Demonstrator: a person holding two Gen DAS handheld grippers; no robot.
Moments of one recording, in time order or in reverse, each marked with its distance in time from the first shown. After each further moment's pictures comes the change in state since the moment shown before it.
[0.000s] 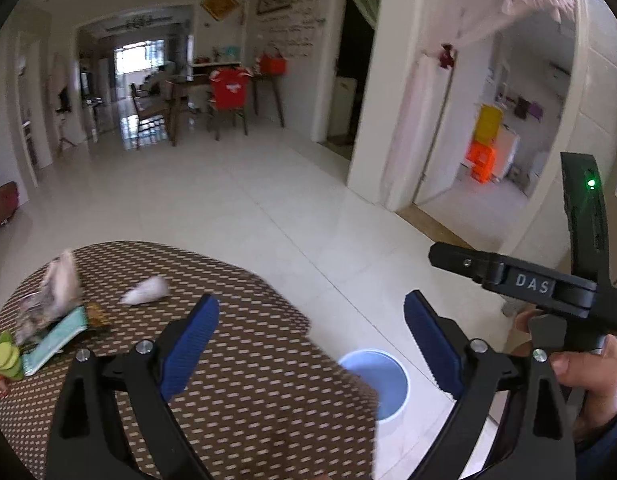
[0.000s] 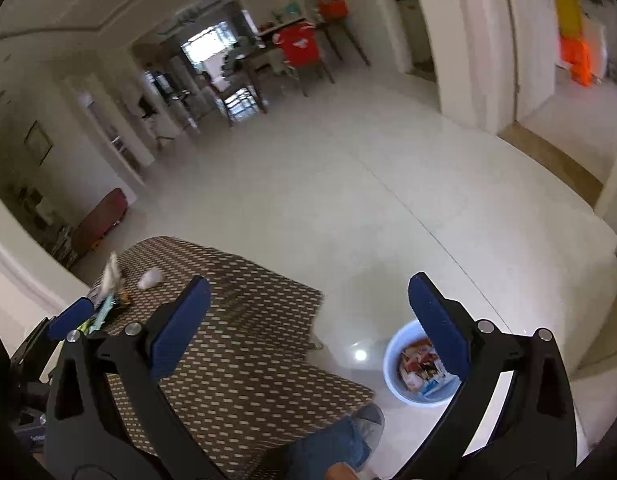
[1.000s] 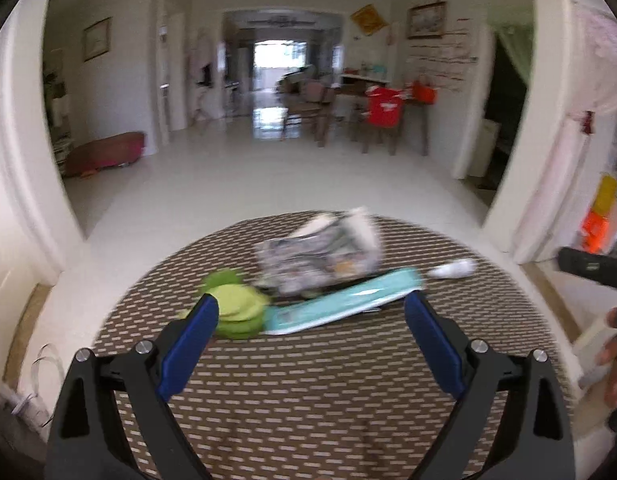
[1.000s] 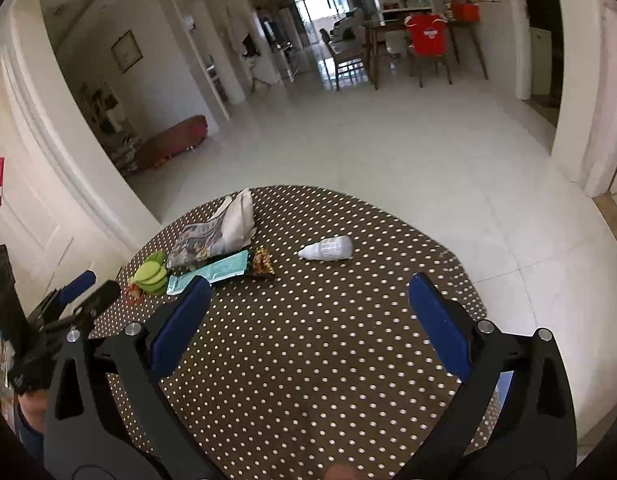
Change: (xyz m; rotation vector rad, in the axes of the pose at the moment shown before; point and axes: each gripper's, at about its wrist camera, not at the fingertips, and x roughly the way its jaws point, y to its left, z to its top) left arm -0.090 0.259 -0.080 -0.280 -0.054 0.440; right arm 0.082 0.217 -0.042 -0.317 0.118 0.223
